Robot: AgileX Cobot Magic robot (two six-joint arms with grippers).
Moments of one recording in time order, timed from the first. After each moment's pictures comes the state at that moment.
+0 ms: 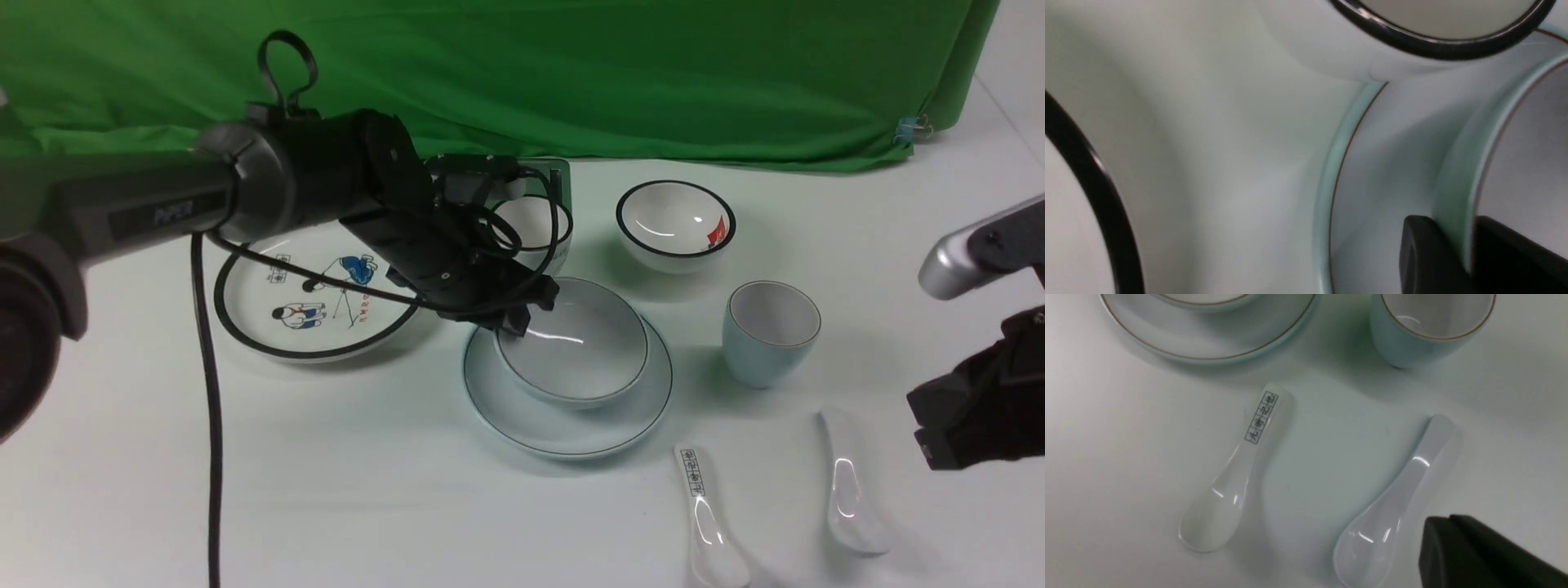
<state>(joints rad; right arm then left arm) 0.27 1.13 -0.84 0.23 0.66 -0.34 -0.35 2.07 -1.53 -0.50 0.66 0.37</state>
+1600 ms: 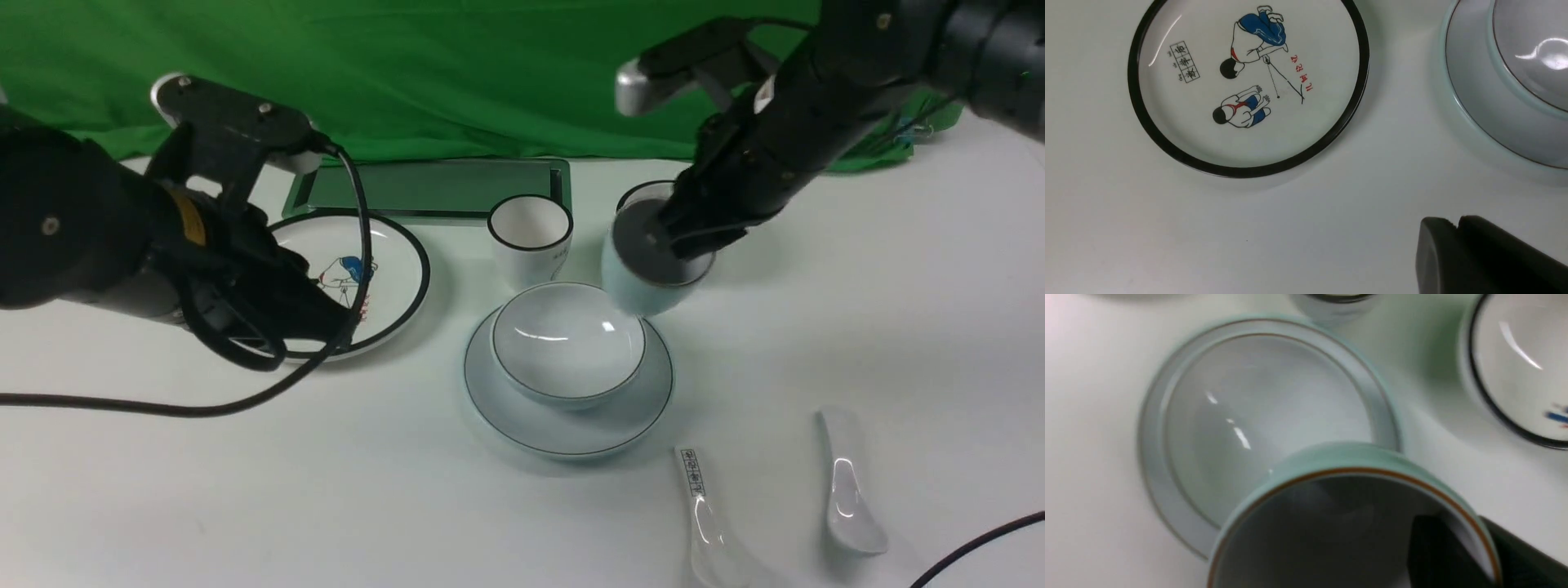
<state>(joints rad) 0.49 1.88 -1.68 0.18 0.92 -0.31 -0.35 1.33 -1.02 0.08 0.67 0.00</state>
